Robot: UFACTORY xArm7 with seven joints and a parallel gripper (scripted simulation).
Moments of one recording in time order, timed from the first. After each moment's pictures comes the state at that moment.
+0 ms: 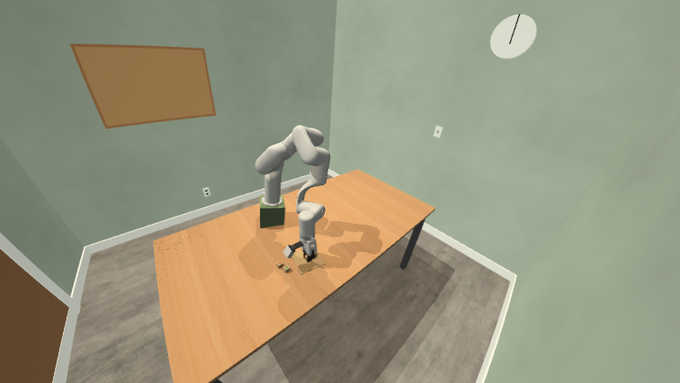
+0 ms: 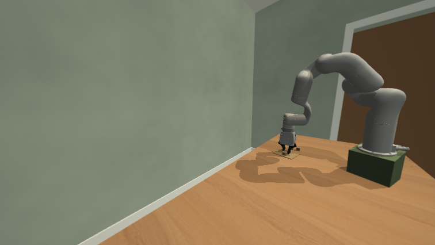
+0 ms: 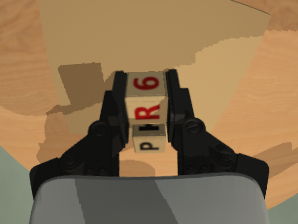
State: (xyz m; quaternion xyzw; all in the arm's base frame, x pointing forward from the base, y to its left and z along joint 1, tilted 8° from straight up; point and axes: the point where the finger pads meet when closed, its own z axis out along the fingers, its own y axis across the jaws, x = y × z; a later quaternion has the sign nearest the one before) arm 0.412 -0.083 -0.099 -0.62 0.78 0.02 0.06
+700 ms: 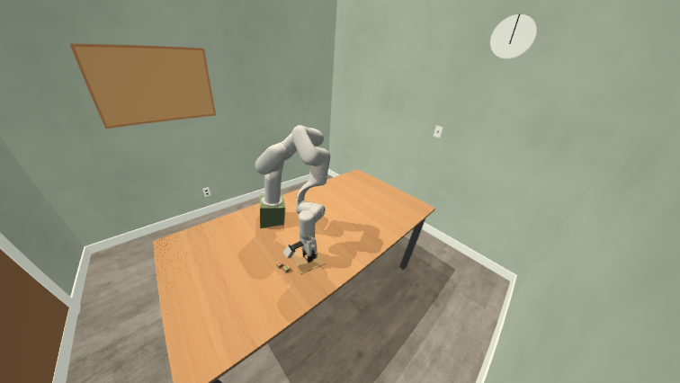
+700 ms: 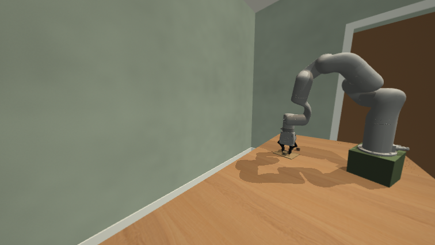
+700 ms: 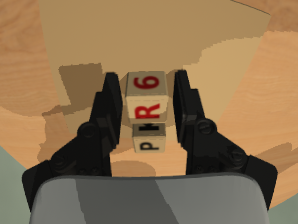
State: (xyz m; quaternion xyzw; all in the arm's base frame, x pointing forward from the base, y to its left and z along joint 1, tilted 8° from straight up) arm 0.412 -0.083 -0.099 -0.62 0.78 0.02 0.06
